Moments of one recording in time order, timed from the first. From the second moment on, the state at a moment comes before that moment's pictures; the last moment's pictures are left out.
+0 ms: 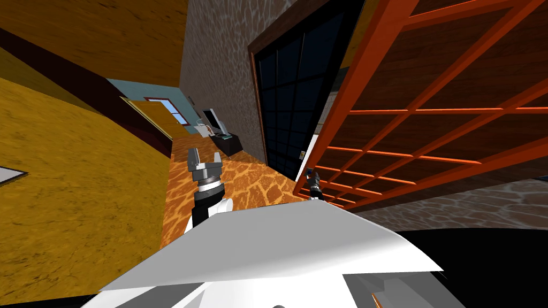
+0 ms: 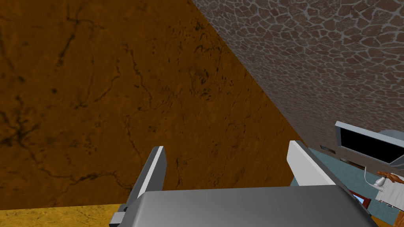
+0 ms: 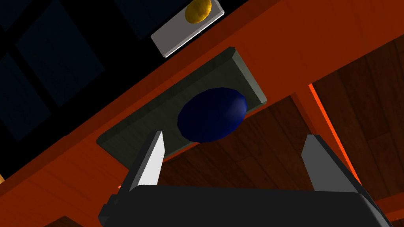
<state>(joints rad) -0.03 -0.26 -0.03 -0.62 -0.45 -0.89 -0.59</state>
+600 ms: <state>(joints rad) -0.03 -0.26 0.00 -0.64 -0.54 -0.89 -0.74</state>
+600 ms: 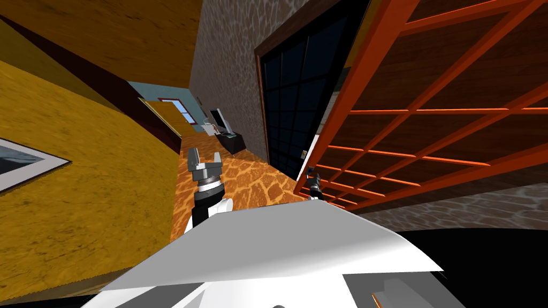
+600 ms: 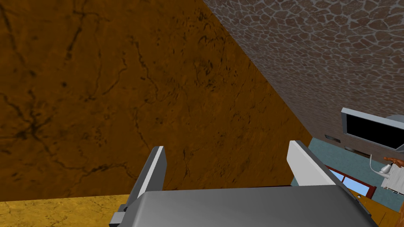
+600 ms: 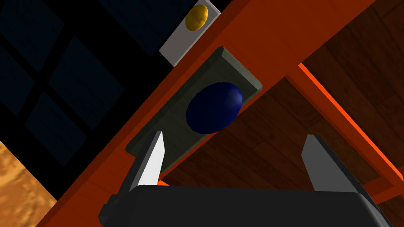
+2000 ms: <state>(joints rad) -0.02 -0.26 0.05 -0.68 -0.73 -0.90 -1.09</state>
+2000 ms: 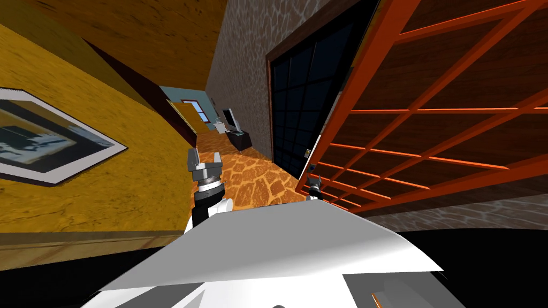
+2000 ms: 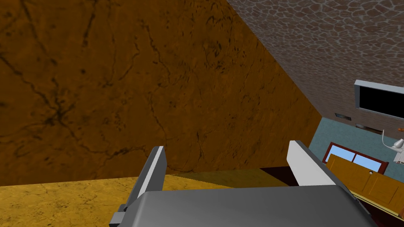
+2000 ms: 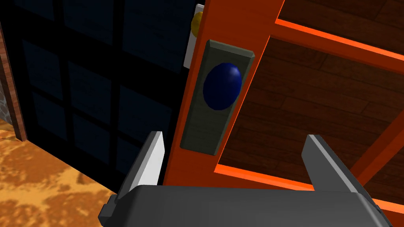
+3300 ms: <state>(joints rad) 0.02 -0.31 0.09 -0.66 -0.82 -0.92 -1.35</state>
